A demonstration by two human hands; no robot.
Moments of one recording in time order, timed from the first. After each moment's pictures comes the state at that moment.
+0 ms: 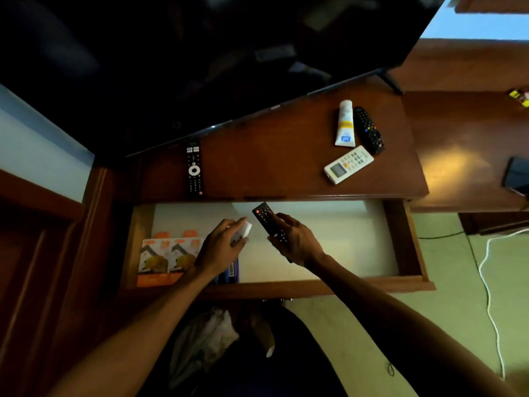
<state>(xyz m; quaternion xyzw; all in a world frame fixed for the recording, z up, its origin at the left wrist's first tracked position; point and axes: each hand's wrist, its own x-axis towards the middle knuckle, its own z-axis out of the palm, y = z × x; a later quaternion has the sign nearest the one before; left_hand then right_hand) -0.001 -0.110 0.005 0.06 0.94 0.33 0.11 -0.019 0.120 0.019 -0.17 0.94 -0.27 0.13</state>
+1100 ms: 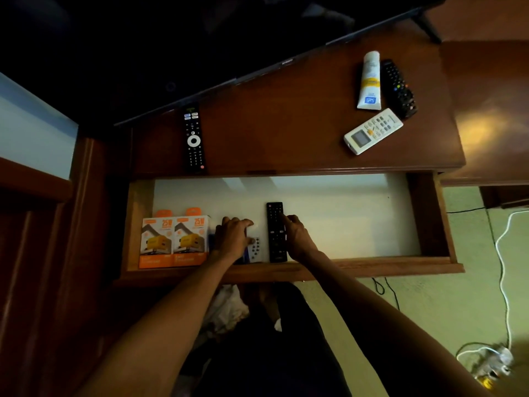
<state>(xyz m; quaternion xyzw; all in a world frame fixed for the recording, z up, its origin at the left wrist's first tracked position) 0.002 -0.100 -0.066 0.00 0.95 0.17 0.27 0.007 0.090 -0.062 -0.02 0.91 -0.30 0.28</state>
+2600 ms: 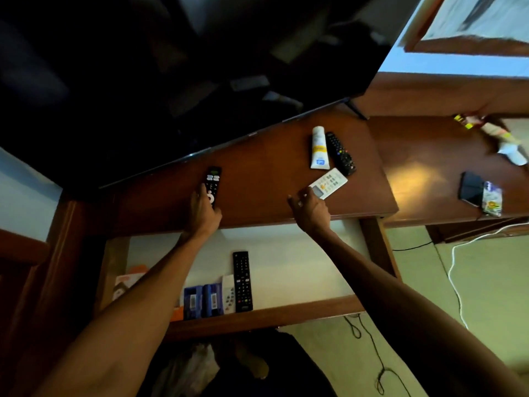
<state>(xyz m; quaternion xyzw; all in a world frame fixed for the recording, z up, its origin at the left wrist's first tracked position) -0.137 -0.080 0.052 -0.15 0.91 0.37 0.07 -0.119 0.169 0.074 0.19 0.93 -0.32 0.03</state>
